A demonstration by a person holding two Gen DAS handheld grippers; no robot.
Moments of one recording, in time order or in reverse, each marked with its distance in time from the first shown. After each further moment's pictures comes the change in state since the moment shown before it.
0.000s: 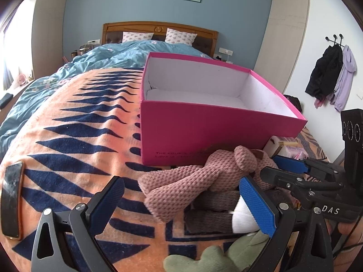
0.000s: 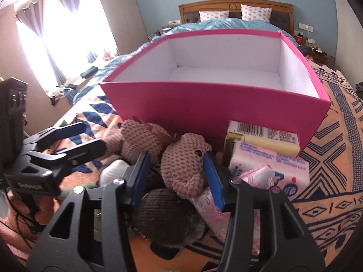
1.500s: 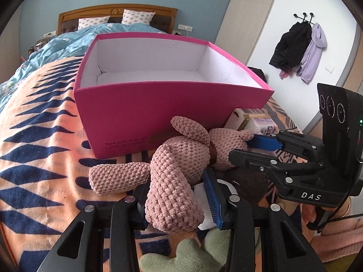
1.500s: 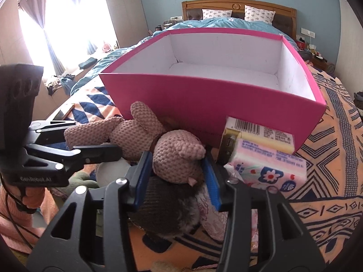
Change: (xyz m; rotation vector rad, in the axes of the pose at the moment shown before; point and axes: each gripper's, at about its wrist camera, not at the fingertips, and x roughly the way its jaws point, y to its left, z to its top) left arm 0.021 -0.022 0.003 0.125 0.167 -0.248; right arm 0.000 0.006 -0.005 -0.064 0.014 -0.024
